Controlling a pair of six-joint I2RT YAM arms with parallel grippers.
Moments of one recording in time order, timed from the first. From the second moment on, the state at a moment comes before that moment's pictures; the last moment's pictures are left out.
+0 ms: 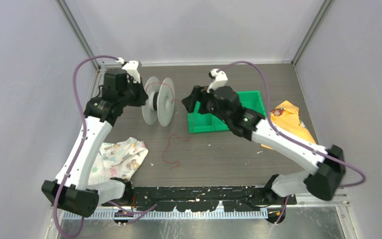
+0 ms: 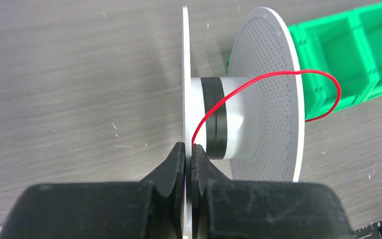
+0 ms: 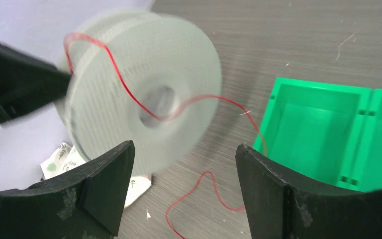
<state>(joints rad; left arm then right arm) -0.27 1.20 1.30 -0.70 0.08 -0.16 0.85 1.44 1.28 -0.15 0.20 0.57</state>
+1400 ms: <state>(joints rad) -0.27 1.20 1.82 -1.20 0.19 -0.11 0.74 1.49 0.97 0.45 0.09 0.36</state>
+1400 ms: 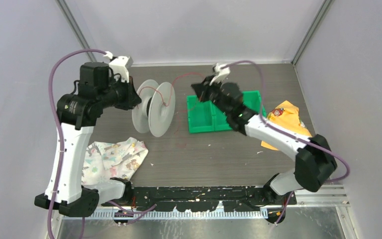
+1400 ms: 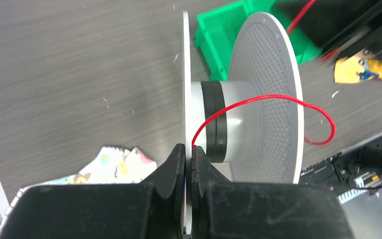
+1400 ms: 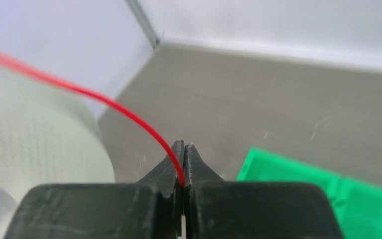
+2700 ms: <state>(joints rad) -0.06 1.19 1.69 -0.76 0.76 -0.45 0.61 1.67 1.26 -0.35 -0.15 0.50</state>
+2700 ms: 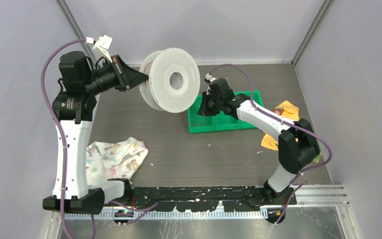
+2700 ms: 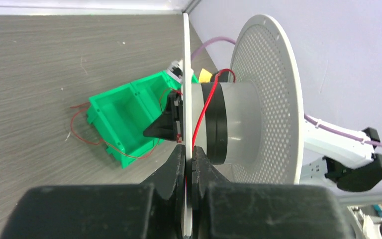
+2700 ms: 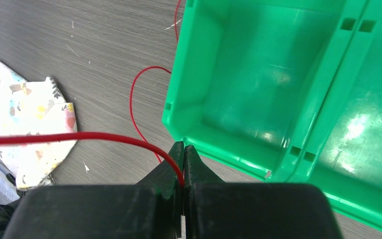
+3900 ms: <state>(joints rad) -0.05 1.20 1.46 -0.73 -0.17 -0.45 1.17 1.53 1.55 -0.63 0.11 0.31</state>
